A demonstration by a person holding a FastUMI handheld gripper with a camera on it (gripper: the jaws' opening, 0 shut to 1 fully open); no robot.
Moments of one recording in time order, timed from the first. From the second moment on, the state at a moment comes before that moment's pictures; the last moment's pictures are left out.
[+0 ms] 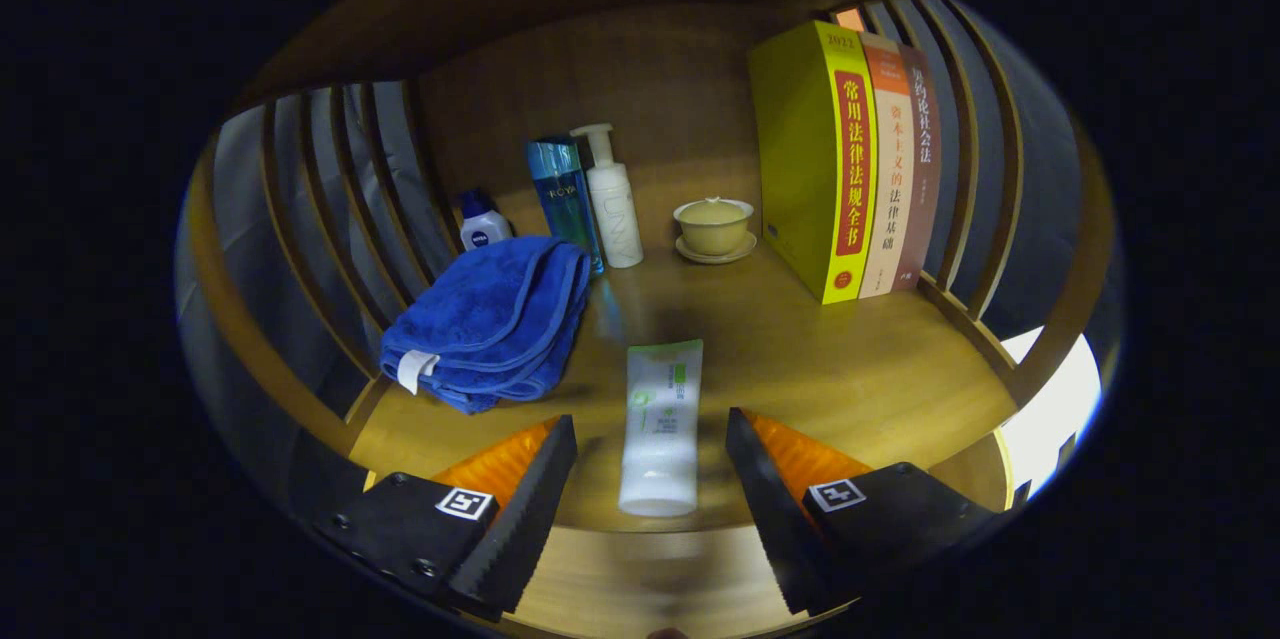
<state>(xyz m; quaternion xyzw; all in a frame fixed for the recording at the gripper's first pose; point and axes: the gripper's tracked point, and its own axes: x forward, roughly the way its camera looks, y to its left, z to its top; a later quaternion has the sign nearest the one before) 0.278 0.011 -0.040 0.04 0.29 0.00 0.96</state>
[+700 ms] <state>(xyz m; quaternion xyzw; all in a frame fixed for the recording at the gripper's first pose) 0.151 0.031 0.000 0.04 0.21 0.02 0.98</state>
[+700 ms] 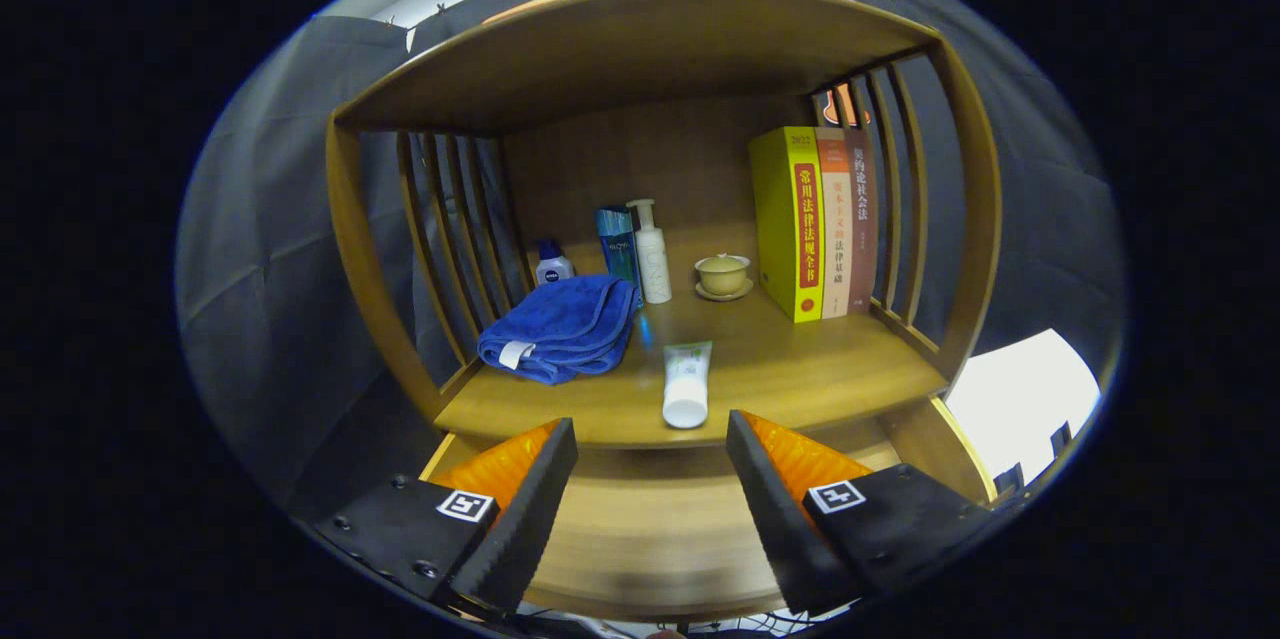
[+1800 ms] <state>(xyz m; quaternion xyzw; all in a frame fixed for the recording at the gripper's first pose) 0.017 0.029 -0.117 0.01 0.28 0.00 0.96</state>
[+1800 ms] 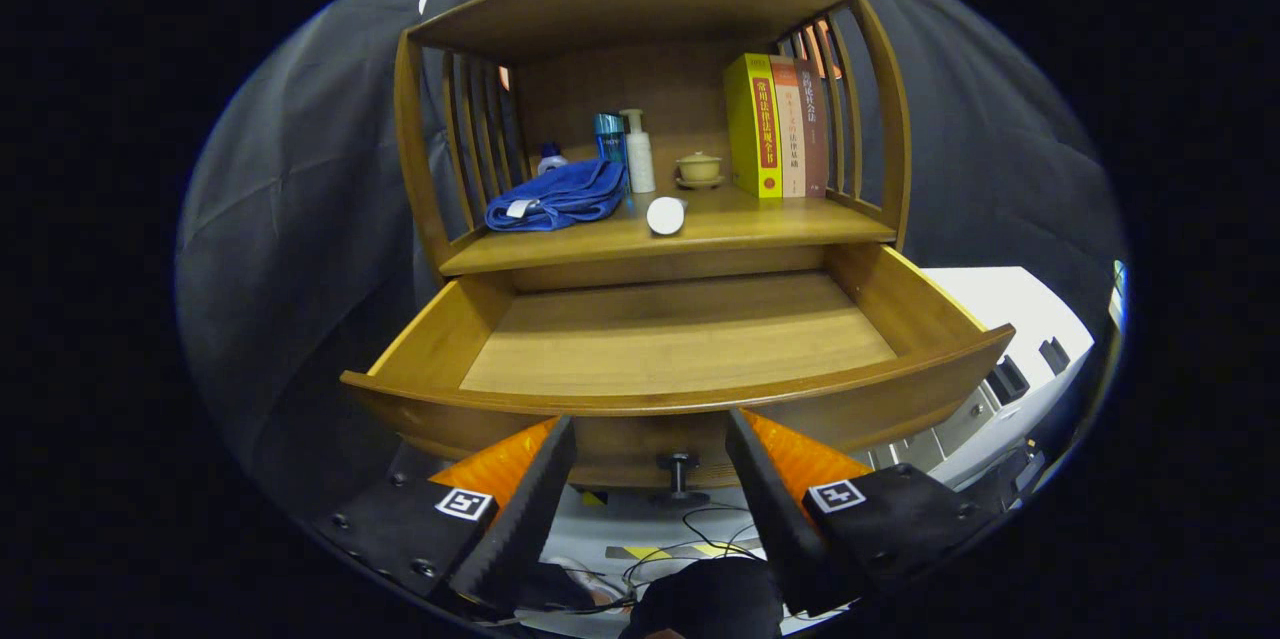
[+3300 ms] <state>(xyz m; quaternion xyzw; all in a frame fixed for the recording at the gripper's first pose) 0.140 0.019 -0.119 0.03 0.26 -0.01 0.96</state>
